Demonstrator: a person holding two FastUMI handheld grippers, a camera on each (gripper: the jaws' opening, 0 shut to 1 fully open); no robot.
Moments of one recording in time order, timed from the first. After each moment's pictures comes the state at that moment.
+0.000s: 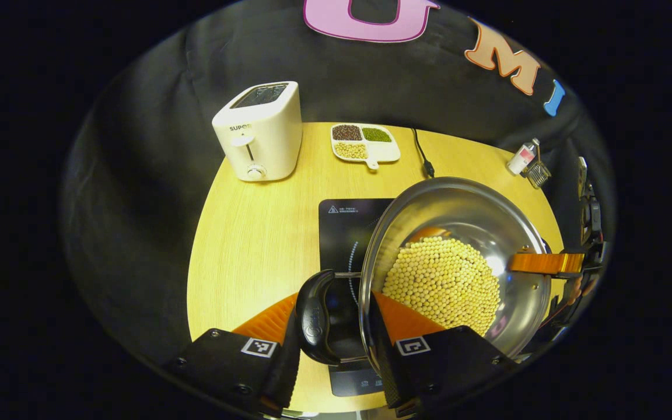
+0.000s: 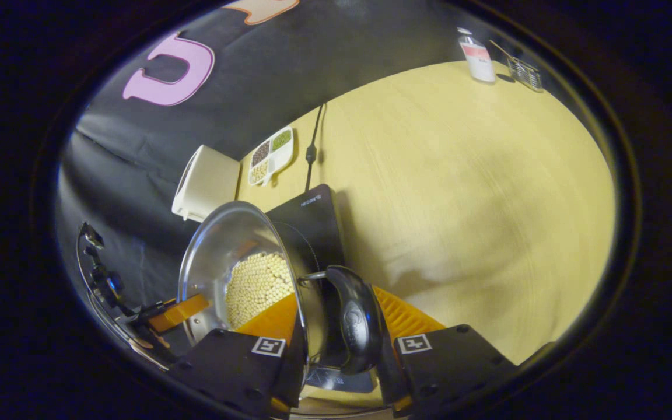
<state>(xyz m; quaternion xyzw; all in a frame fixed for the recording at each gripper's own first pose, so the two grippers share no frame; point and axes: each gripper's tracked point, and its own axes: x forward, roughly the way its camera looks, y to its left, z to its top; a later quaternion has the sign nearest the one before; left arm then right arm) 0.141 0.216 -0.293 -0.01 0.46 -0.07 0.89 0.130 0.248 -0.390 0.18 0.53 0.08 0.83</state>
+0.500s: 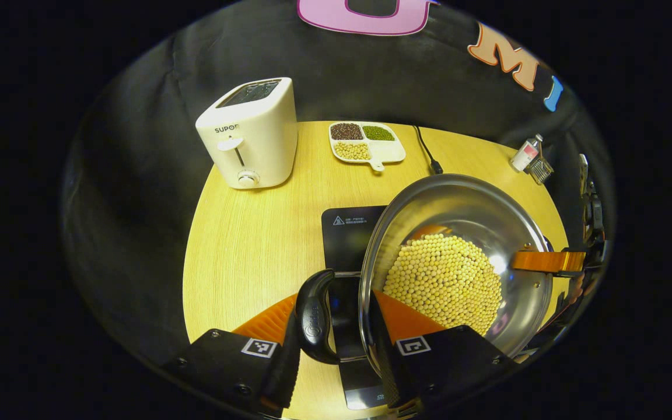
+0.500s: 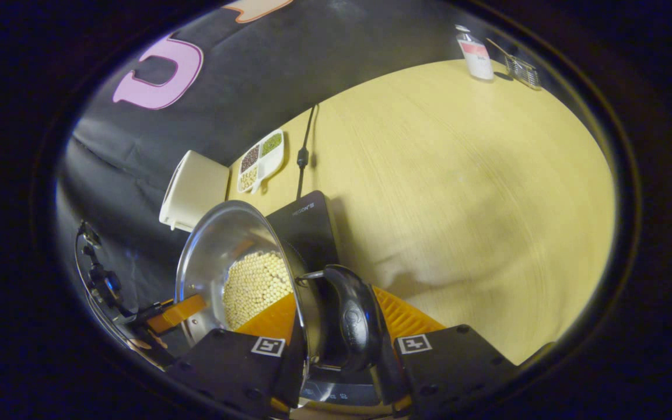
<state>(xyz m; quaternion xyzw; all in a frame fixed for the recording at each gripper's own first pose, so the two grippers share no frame) 0.167 0.218 -0.311 0.00 0.46 -0.08 0.88 0.145 0.252 -0.406 0.18 0.53 0.06 0.83</state>
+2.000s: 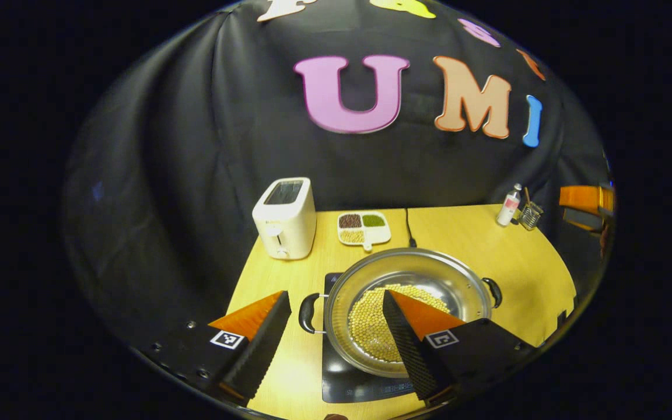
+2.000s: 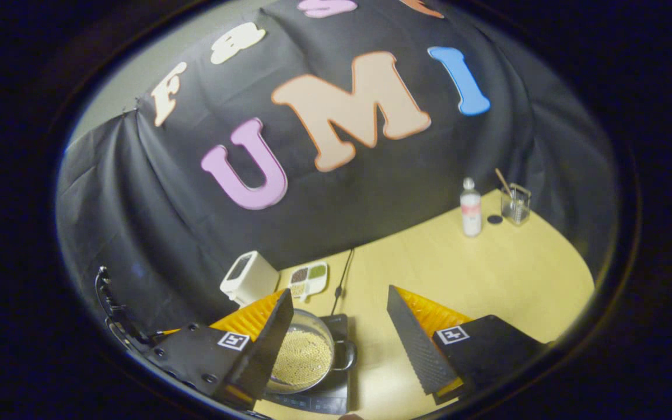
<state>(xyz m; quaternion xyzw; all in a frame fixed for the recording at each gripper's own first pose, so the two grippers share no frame) 0.099 0.175 -0.145 0.03 0.24 -0.02 0.97 0.153 0.170 -0.121 0.15 0.20 0.12 0.96</state>
